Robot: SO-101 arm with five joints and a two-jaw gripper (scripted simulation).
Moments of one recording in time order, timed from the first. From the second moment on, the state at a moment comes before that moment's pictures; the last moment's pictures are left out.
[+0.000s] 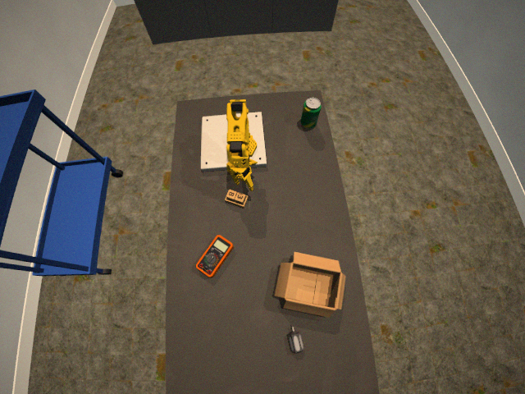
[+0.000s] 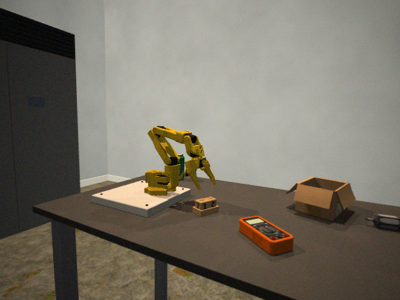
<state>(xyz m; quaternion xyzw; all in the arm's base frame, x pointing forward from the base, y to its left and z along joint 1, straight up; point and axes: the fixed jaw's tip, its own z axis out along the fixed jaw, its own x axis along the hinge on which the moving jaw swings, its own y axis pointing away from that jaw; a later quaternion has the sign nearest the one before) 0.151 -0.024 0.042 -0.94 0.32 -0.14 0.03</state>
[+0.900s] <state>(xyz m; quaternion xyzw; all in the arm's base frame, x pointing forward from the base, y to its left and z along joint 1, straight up) 0.146 -0.031 0.038 -0.95 0.29 -0.14 0.02</state>
